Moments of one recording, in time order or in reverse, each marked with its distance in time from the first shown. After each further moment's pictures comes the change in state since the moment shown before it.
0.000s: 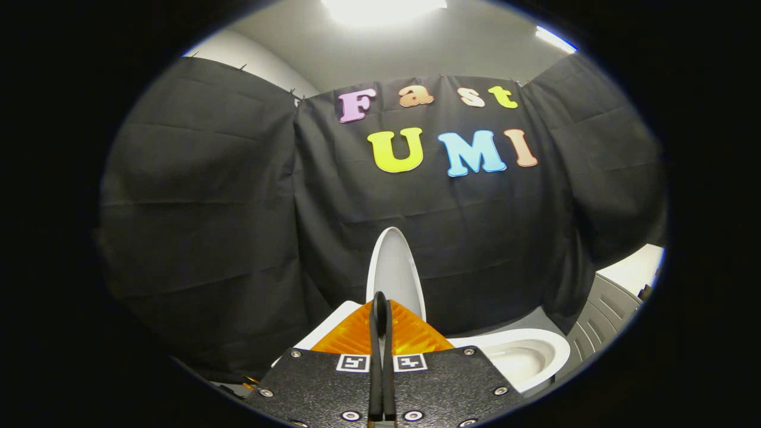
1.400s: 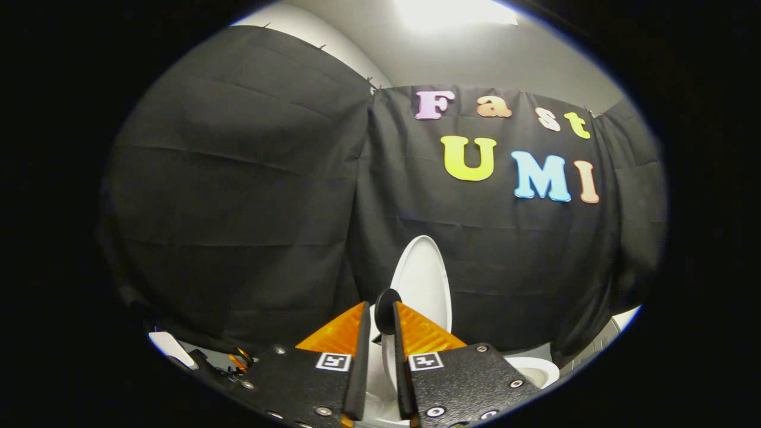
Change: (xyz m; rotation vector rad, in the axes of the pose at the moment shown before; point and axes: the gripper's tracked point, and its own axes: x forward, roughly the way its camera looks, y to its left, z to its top) arm 0.000 0.081 -0.017 -0.220 -0.013 0.298
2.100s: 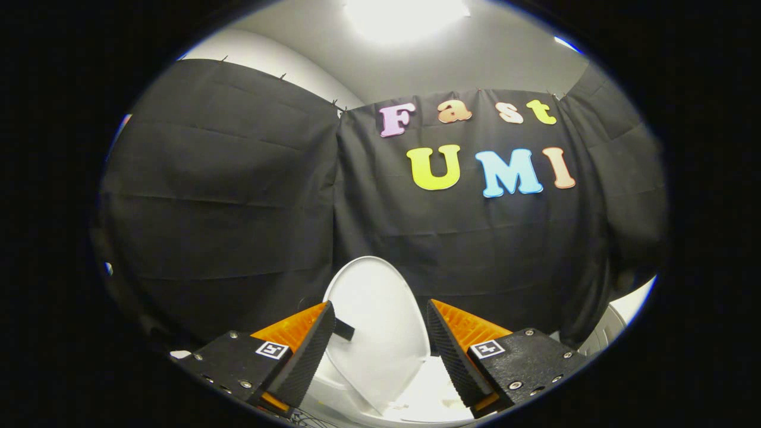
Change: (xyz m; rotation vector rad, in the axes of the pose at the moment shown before) arm -0.076 -0.120 0.039 0.139 -0.088 -0.122
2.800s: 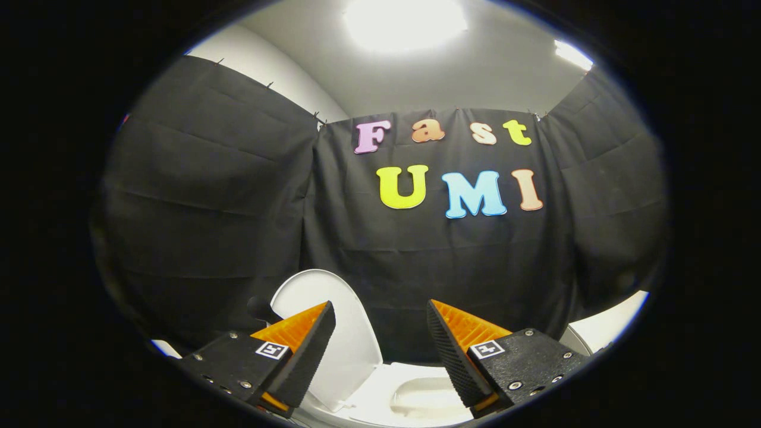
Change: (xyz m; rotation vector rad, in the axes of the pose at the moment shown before) arm -0.047 -0.076 0.019 -0.036 -0.057 -0.102
